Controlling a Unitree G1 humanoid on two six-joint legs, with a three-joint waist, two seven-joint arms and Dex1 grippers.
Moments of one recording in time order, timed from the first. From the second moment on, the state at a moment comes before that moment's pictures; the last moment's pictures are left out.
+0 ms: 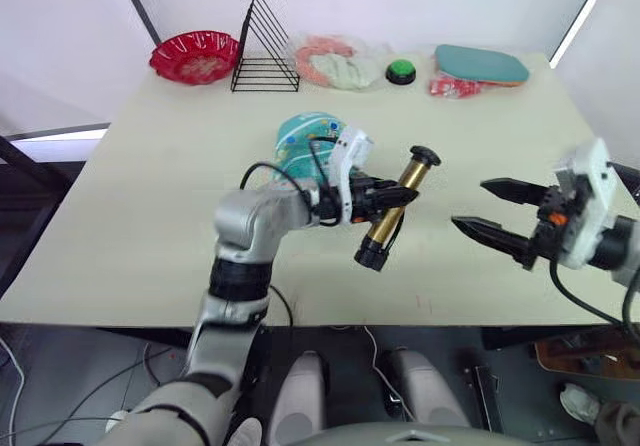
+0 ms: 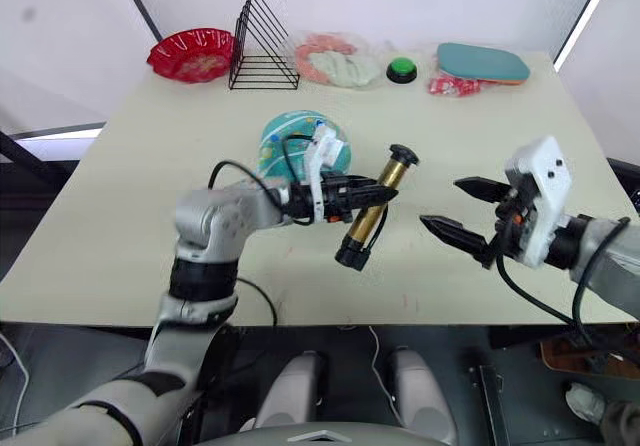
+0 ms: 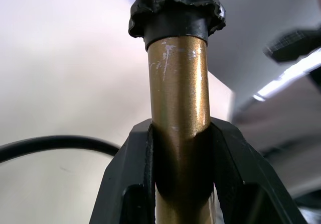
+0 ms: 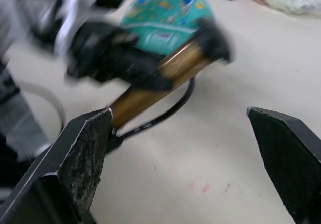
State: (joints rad) left arm -0.57 0.24 -0.09 -0.16 -0.45 0.89 -0.77; right arm -0.31 -0.83 -0.32 -0.60 1.25 1.06 0.29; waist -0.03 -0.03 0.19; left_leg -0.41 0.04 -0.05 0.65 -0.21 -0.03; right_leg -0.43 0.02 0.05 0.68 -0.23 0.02
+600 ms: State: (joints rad) left arm -0.42 0.10 -0.17 0.13 -0.28 -0.08 -0.89; right arm -0.55 -0.56 -0.13 -0.44 1.28 1.06 0.10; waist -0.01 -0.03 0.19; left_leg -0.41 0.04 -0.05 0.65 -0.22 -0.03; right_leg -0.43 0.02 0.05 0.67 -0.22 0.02
